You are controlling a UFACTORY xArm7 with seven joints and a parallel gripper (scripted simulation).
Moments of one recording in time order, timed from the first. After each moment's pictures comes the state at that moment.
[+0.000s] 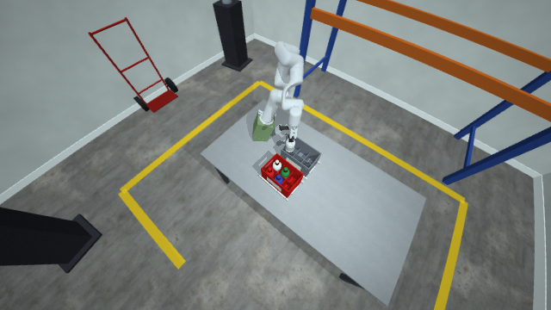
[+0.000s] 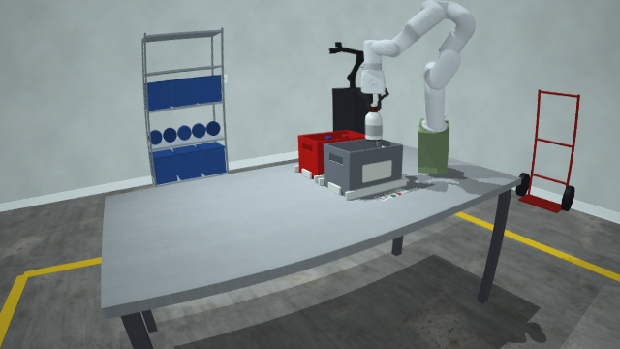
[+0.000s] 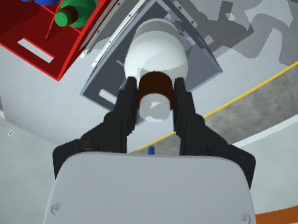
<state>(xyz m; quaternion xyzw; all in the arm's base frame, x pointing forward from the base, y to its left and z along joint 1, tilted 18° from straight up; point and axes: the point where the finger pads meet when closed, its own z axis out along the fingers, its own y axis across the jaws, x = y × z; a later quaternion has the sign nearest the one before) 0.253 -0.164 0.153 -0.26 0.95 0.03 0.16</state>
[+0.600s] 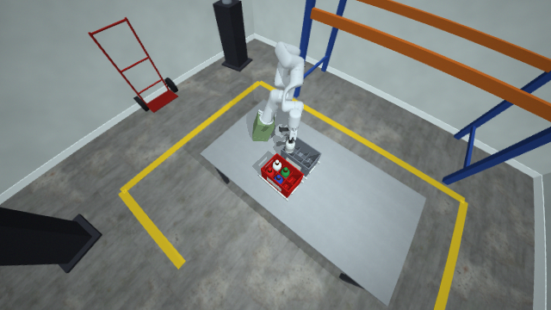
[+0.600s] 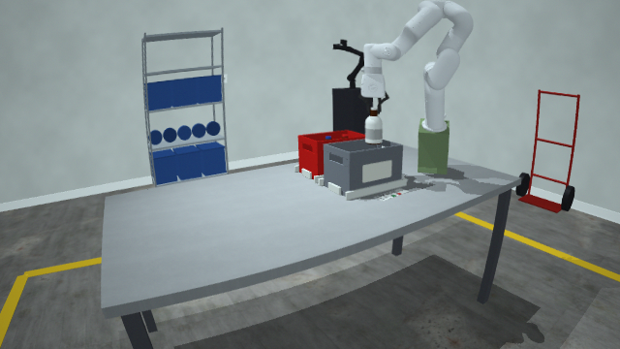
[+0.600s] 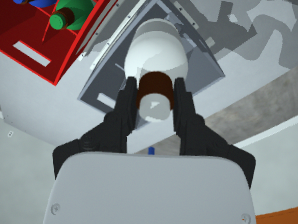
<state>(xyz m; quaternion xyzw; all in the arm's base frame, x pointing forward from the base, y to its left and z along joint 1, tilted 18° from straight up) 0.257 -0.162 0.138 -0.26 0.95 0.03 0.16</state>
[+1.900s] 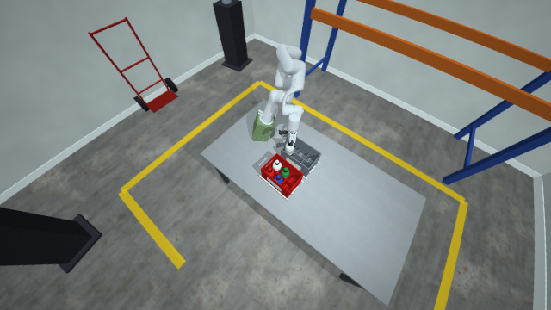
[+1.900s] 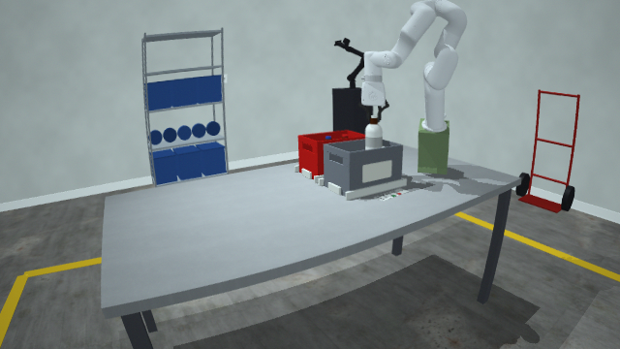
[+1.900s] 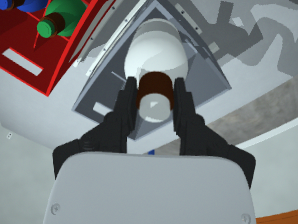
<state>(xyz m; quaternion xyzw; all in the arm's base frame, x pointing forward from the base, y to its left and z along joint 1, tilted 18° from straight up) 0.267 -0.157 0.105 -0.26 0.95 0.03 0.16</state>
